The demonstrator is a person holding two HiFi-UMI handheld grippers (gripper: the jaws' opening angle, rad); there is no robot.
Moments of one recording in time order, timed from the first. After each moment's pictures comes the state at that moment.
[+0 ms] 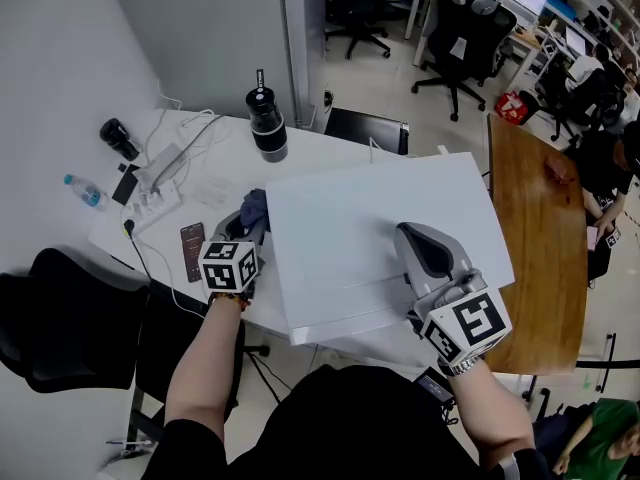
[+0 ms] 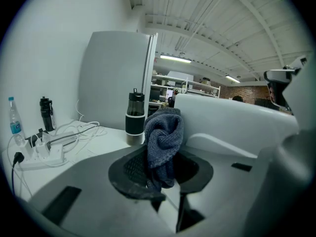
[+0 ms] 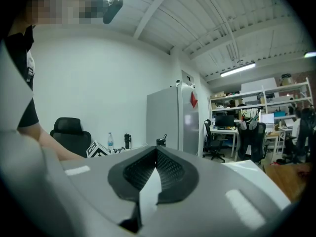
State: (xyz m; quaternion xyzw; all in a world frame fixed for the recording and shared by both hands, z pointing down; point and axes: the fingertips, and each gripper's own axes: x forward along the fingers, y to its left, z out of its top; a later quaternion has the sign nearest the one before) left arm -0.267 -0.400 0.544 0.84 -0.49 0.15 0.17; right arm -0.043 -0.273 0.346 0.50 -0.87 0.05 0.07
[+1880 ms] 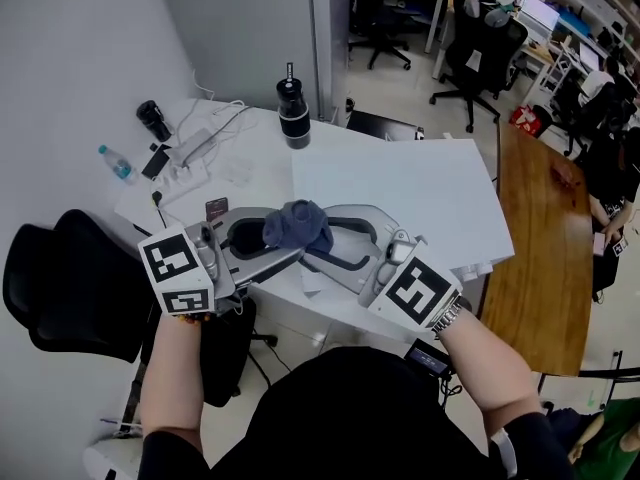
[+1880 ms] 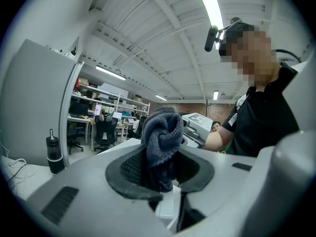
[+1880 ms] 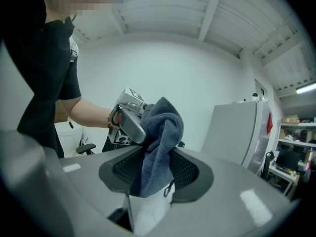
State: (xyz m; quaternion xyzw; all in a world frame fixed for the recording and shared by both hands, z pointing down) left arm -0.201 -0.185 0.305 0.99 -0.10 0.05 0.08; right arm -0.209 -0.181 0.316 0.17 -0.97 -0.12 0.13
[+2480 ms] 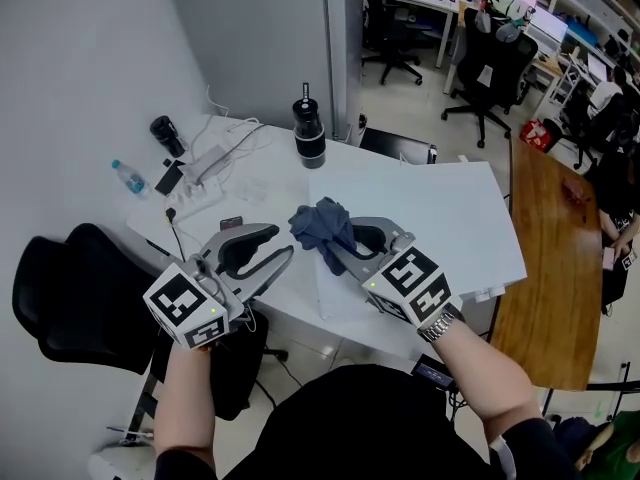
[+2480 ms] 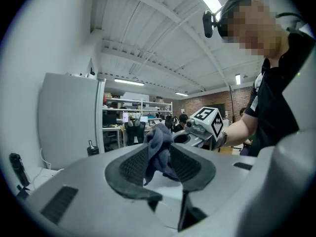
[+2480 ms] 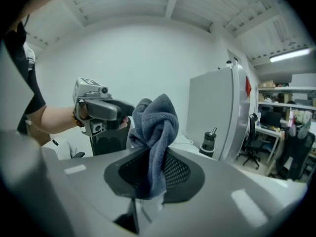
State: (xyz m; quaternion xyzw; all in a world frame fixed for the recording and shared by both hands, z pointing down) left arm -0.254 -0.221 0.312 0.96 -0.27 0.07 0.02; right arm -0.197 -0.249 0.368 0.28 -0.94 0.04 0.18
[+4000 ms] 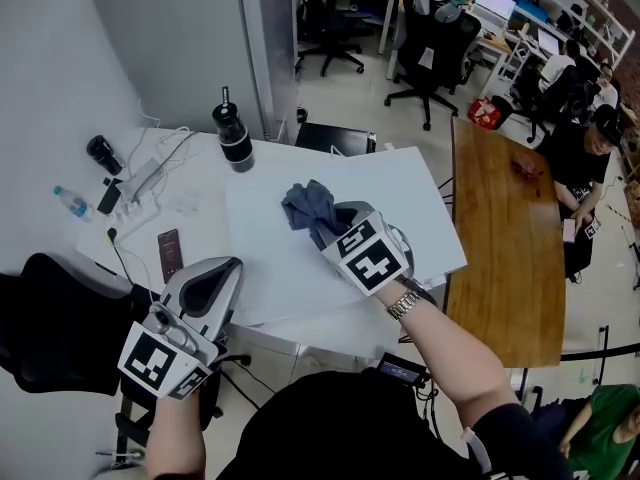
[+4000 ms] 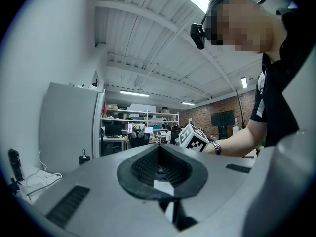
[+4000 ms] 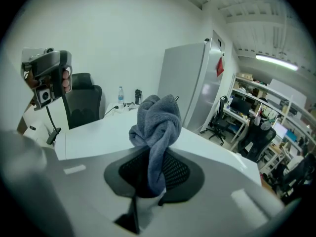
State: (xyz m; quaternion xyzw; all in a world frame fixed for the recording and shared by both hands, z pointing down) left arm -0.175 -0.197 0.290 0.95 -0.32 0.01 0.00; right arm -0.055 -0.297 0.430 0.40 -0.85 0.08 0.34
